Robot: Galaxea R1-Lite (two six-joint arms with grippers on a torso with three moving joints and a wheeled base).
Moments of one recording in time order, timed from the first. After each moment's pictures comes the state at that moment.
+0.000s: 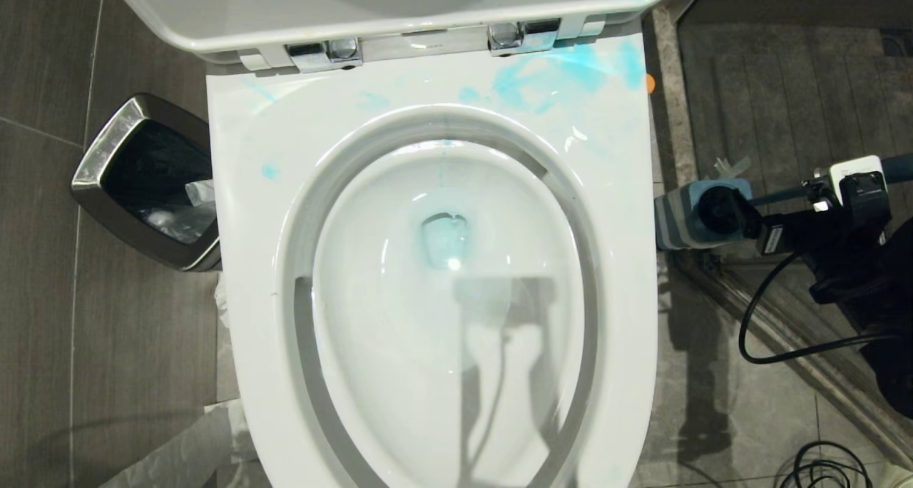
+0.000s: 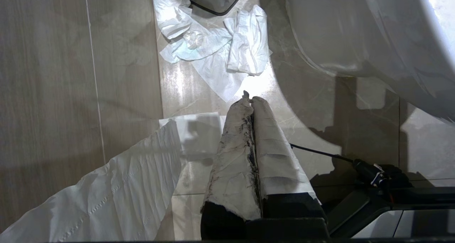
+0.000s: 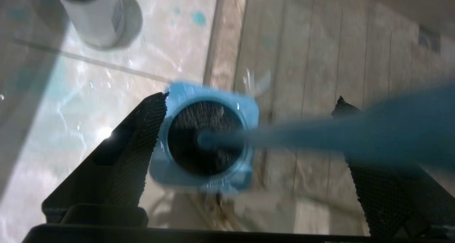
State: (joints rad) left arm 0.00 0.00 0.00 0.00 0.00 0.00; right arm -0.07 1.83 -0.62 -1.49 -0.04 -0.36
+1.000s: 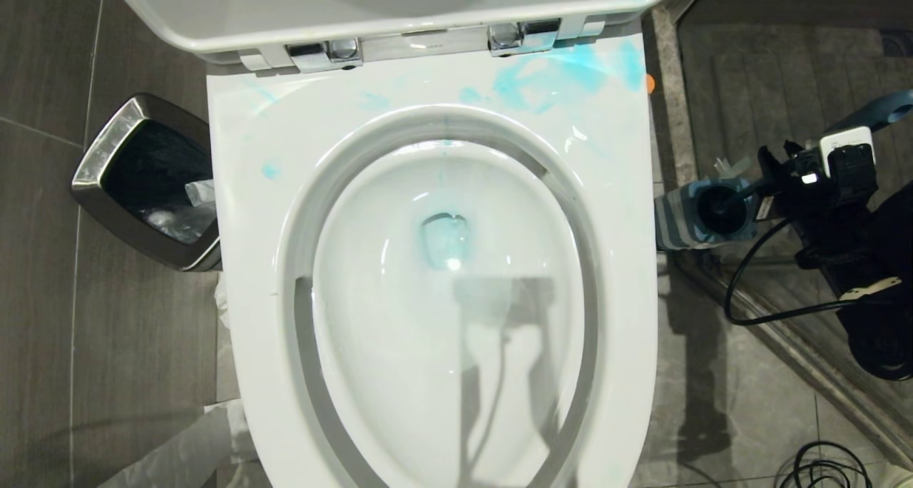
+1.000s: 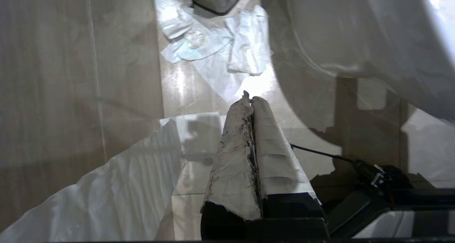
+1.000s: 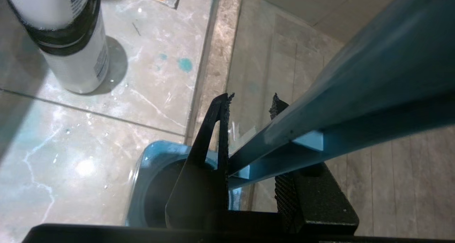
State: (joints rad) left arm 0.00 0.00 0.00 0.00 0.00 0.00; right arm -0.09 1.91 -0.79 -1.52 -0.02 -0.42
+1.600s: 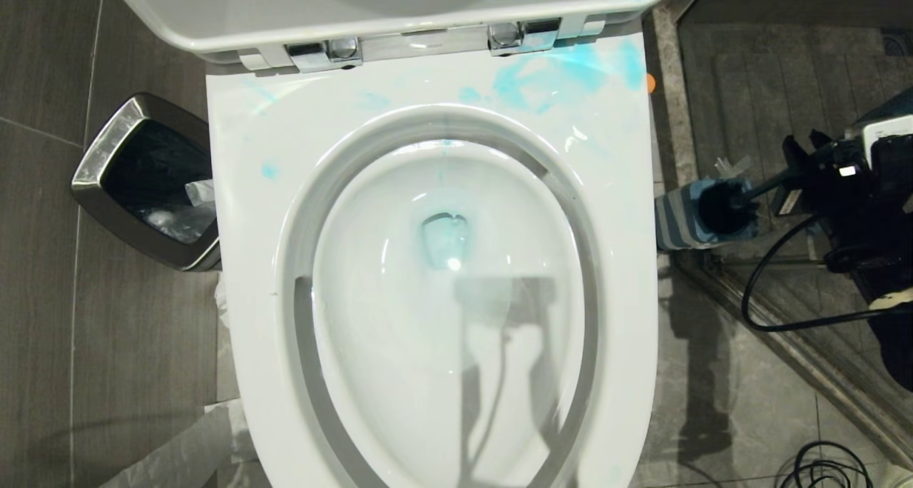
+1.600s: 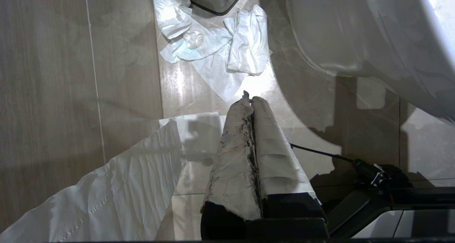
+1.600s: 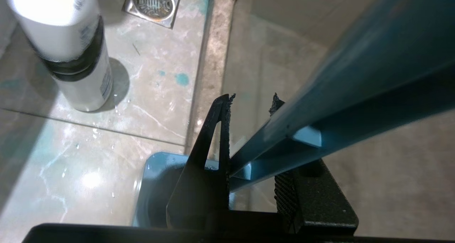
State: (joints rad) left arm 0.00 0.00 0.00 0.00 0.00 0.00; right arm -0.09 1.78 -0.69 -1.52 -0.03 -0.38
